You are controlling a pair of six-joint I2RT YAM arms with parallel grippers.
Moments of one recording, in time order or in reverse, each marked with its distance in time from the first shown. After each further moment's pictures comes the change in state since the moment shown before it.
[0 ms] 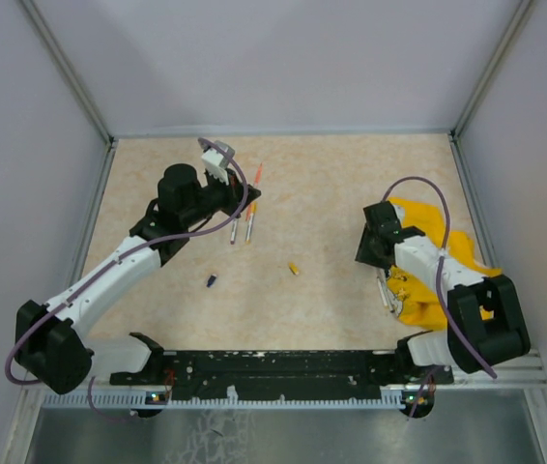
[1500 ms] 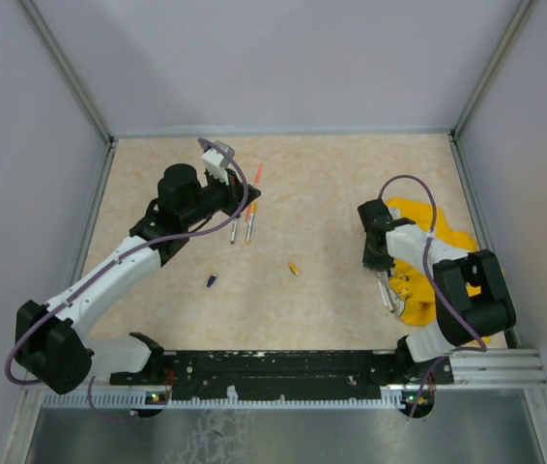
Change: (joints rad) left arm 0.000 0.000 0.000 0.000 0.000 0.005; right arm -0.011 0.161 0.066 -0.080 0.099 -0.090
